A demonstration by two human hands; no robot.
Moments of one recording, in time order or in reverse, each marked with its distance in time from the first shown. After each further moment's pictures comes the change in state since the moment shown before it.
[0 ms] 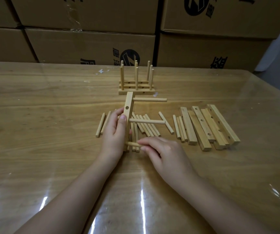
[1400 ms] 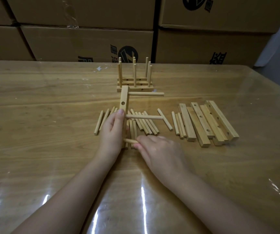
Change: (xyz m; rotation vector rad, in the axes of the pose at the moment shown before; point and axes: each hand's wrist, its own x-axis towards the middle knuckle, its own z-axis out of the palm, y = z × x) left_hand 0.001 -0.003 -0.001 0.007 0.028 -0.016; right_hand 0.003 -0.007 0.011 -0.412 -0.049 -0.016
